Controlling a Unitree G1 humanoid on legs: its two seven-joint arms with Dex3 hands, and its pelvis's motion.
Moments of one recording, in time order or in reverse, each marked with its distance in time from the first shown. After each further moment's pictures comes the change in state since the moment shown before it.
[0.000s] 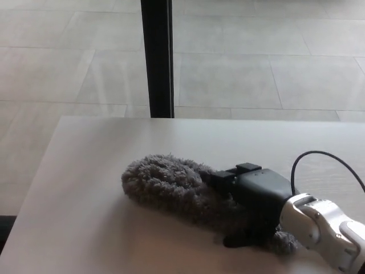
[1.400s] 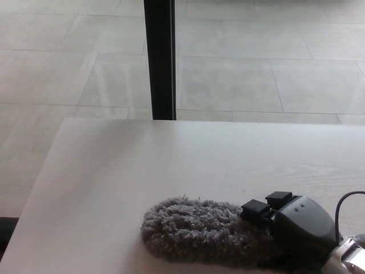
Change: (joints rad) left_arm -0.025 -0.028 0.008 -0.012 -0.022 -0.024 -0.061; right_arm 0.056 -0.089 0.098 0.292 -0.202 -0.354 -0.682
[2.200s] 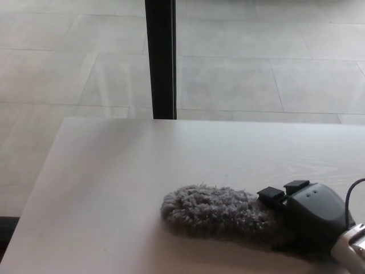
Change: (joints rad) left_arm -0.001 -0.004 0.013 -0.014 -0.008 0.001 -0.018; right_arm -0.063 -0.003 -0.060 0.111 0.008 0.103 0.070
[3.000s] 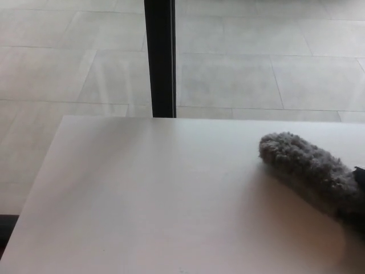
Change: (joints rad) left_arm 0.000 -0.011 0.005 0.000 -0.001 0.000 -0.010; right_arm 0.039 -0.015 -0.453 0.150 0.144 0.278 0.078
